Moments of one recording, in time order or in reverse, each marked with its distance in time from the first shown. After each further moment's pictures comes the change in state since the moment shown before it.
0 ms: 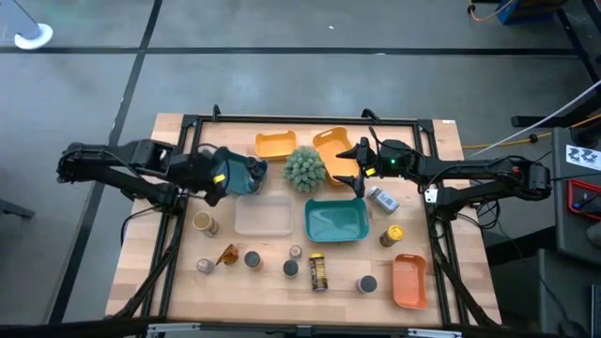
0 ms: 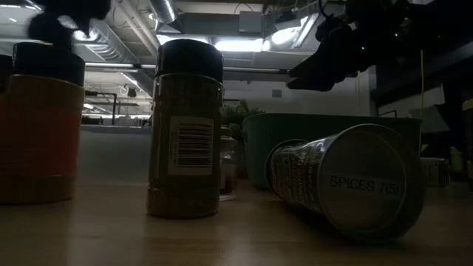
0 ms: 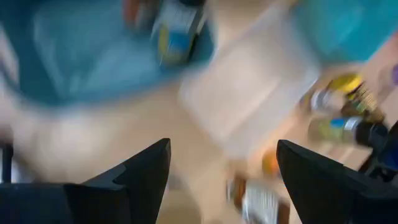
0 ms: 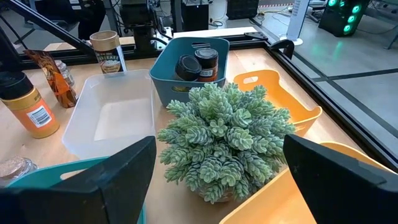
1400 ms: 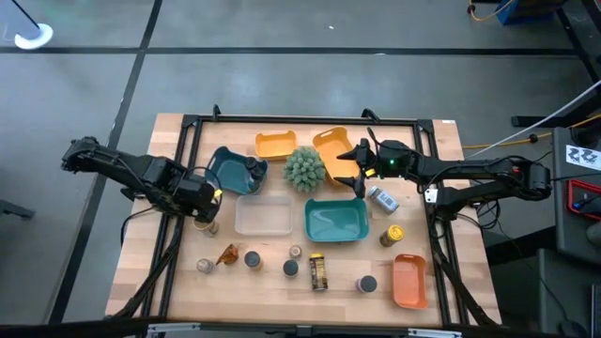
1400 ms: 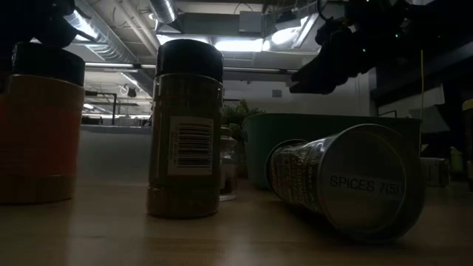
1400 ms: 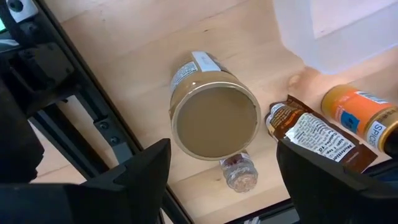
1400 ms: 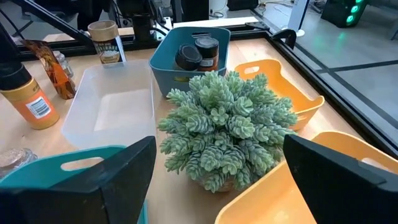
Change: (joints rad) left arm -0.191 0.024 -0.158 -0.096 0.216 -0.455; right arm 0.000 0.000 0.000 -0.039 0.000 0.000
